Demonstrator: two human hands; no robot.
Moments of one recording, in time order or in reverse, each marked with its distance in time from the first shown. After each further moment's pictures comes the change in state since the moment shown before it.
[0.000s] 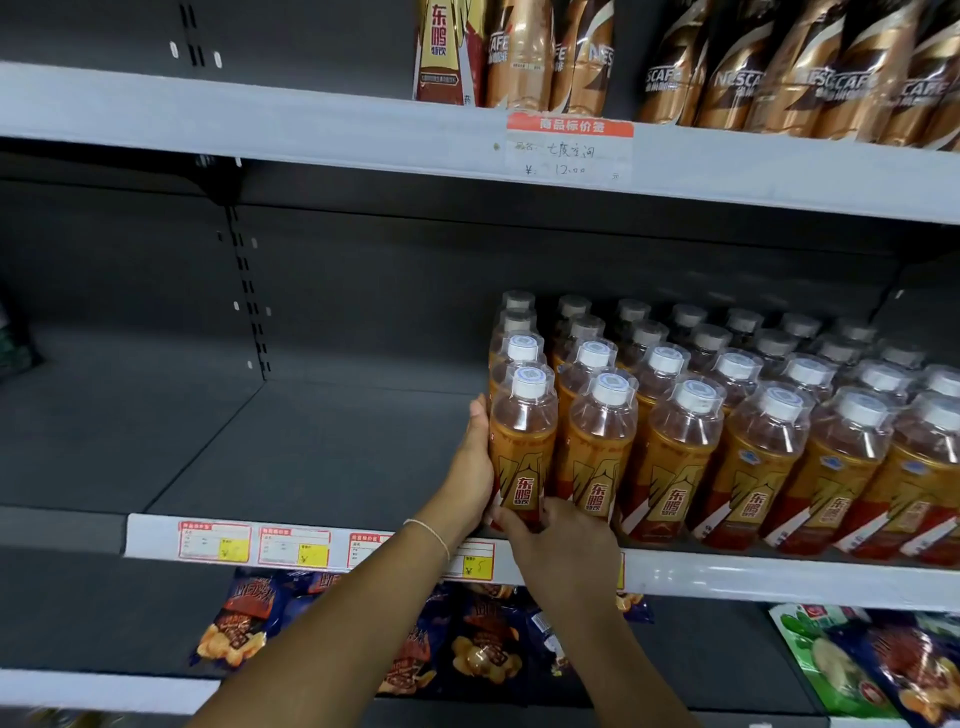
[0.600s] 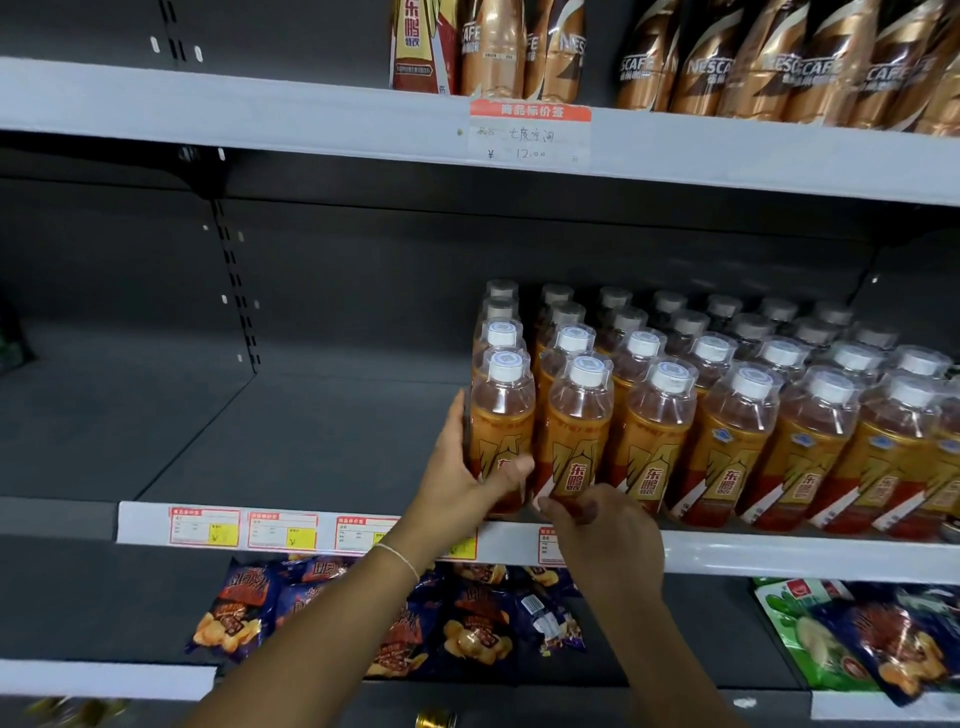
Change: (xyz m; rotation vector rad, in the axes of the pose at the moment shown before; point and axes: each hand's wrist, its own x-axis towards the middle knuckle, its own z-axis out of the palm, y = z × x) left_hand -0.043 -0.011 -0.016 0.516 -0.055 0.366; right_hand 0.002 0.053 -0.025 0.027 -0.016 0.114
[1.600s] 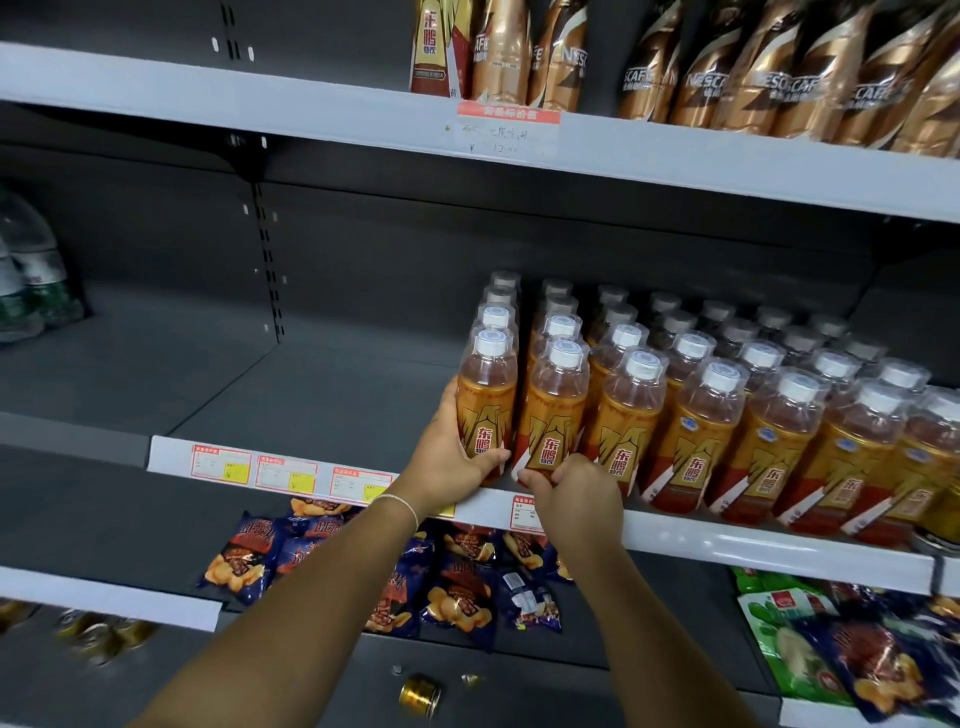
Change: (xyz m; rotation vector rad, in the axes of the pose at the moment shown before) left_hand -0.006 0.000 0.014 0.253 0.094 -0.073; right_hand 0.014 0.004 -0.005 -0.075 -0.017 -0.137
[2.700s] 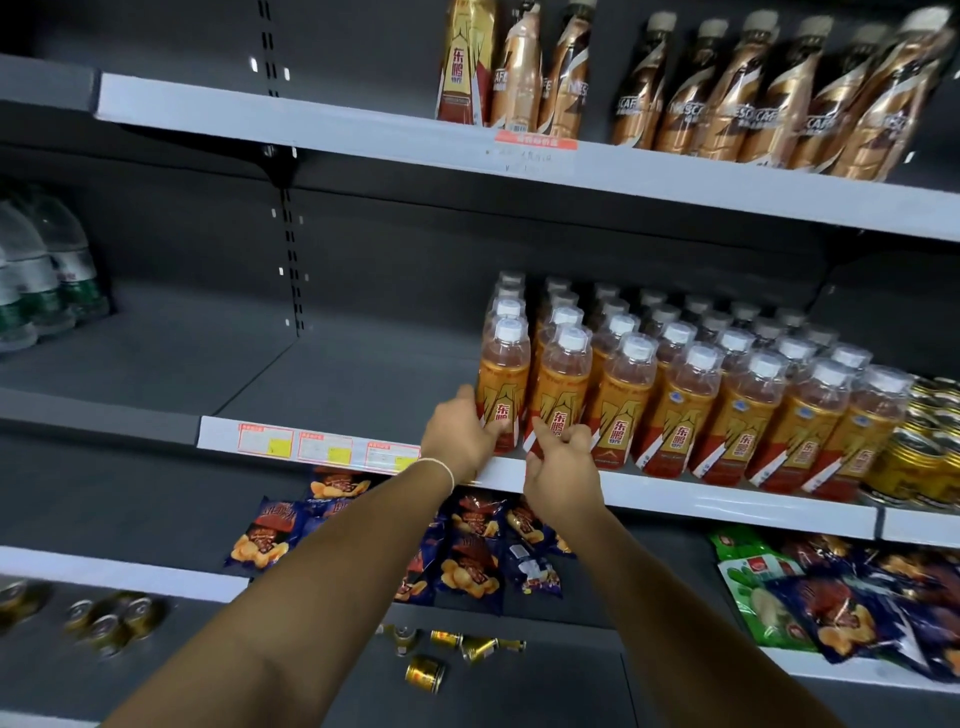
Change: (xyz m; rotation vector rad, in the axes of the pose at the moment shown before) left_hand -0.025 0.032 -0.015 0.418 0.123 -0.107; right_hand -0.039 -0.026 -0.017 0.059 -0.125 -0.122
